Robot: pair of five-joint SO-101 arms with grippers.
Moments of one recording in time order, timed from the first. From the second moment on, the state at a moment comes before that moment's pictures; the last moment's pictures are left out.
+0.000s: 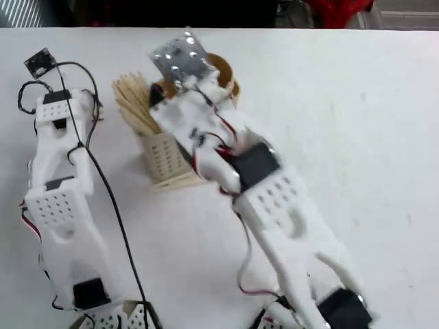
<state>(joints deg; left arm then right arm) -22.5 45.2 -24.9 52.4 24.3 -38.7 -22.5 6.1 47.6 10.3</state>
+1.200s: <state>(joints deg) -22.5 49.4 -28.7 51.7 23.9 -24.2 -7.8 44.0 35.4 55.2</state>
